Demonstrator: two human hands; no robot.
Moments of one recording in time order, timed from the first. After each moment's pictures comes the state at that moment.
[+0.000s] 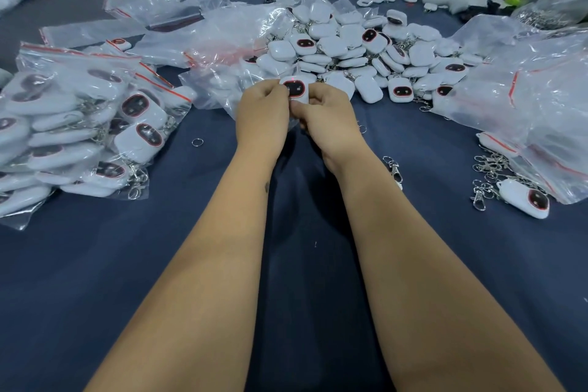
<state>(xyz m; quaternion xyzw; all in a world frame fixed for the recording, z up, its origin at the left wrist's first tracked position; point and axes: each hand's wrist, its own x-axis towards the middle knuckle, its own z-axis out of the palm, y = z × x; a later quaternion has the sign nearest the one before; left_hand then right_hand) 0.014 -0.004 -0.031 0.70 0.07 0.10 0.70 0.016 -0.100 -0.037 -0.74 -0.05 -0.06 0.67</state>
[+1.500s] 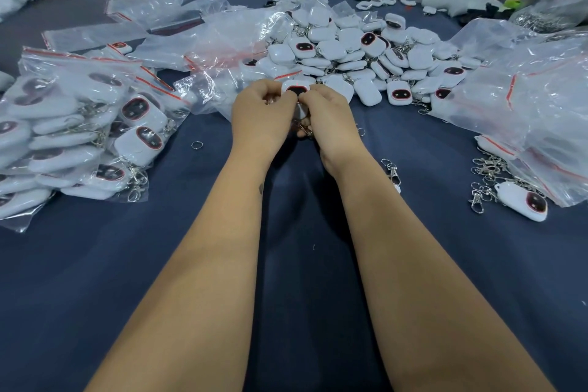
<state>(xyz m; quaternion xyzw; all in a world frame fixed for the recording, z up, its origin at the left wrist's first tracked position) 0.018 -0.001 -0.034 0.73 0.04 0.14 0.67 0.019 -0.095 -0.035 -0.69 0.02 -0.04 0.72</state>
